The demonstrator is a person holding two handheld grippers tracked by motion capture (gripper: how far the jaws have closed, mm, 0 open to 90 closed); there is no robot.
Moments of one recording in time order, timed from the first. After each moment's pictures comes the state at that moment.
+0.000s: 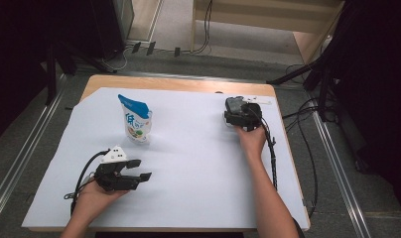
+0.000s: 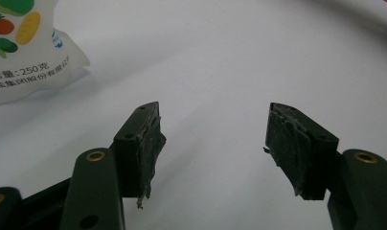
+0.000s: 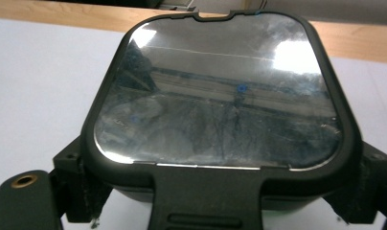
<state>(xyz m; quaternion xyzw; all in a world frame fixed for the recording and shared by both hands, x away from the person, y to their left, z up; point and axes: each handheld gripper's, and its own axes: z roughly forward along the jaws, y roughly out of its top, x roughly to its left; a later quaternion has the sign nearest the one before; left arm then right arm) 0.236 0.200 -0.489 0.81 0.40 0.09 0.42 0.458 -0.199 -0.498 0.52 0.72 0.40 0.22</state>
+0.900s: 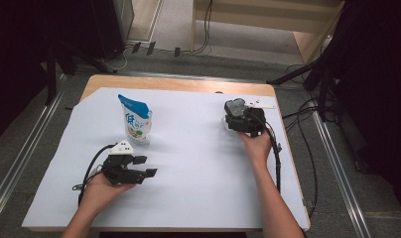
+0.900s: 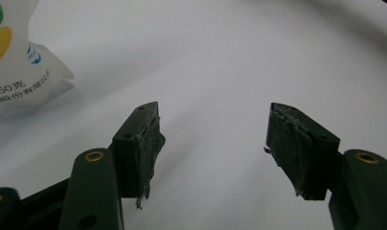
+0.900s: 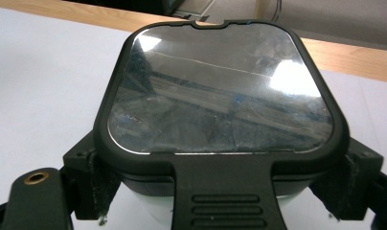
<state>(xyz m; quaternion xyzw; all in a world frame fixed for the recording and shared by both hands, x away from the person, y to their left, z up) 0.259 0.186 -0.488 0.82 0.39 0.05 0.42 0.418 -0.201 -0.472 0.48 0.74 0.41 0.23</state>
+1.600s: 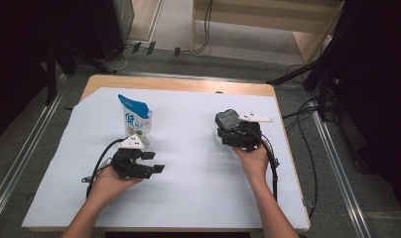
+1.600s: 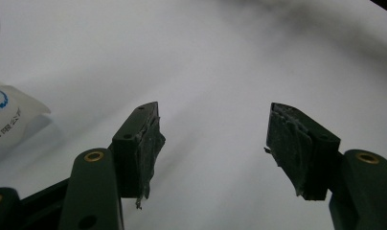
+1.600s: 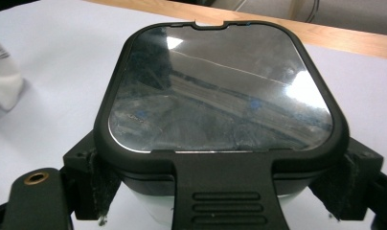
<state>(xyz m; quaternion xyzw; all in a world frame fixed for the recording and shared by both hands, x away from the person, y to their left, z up) 0.276 0.170 -0.487 0.83 0.37 0.04 0.42 0.365 -0.181 -0.466 0.45 0.76 0.43 0.19</state>
